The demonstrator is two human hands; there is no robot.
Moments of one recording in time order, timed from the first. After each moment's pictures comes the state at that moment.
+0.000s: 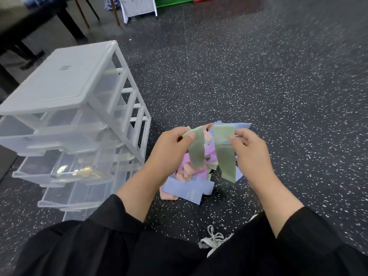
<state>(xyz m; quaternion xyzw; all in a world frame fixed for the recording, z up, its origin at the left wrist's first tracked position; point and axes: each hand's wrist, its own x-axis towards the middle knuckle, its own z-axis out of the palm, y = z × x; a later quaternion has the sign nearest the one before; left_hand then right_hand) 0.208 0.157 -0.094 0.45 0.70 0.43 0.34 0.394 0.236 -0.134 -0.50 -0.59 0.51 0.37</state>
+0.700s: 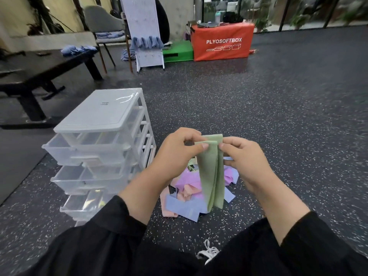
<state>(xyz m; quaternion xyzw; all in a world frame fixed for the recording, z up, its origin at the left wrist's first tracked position) 0.235 0.093 0.024 0.52 0.62 0.52 0.28 0.408 0.164 0.003 -0.38 -0.59 0.61 0.38</state>
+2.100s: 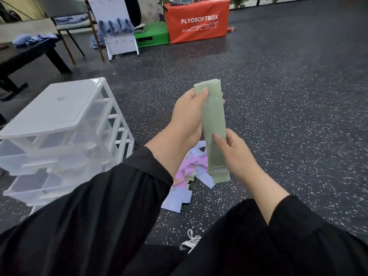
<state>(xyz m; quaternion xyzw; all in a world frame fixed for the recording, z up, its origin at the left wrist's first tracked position) 0.320 0.211 0.028 0.37 0.47 0.64 0.49 0.454 0.208 -0.057 -0.46 -0.65 0.47 0.37</state>
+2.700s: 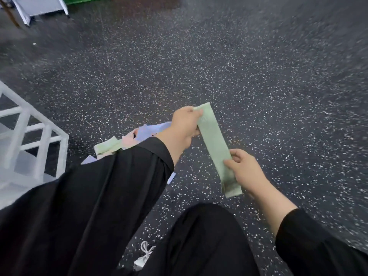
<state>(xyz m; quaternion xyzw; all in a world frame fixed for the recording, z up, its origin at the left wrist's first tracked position) 0.433 0.366 -0.140 0.31 0.63 0.43 0.57 0.614 0.283 -0.201 -0.66 -0.50 0.48 0.27</state>
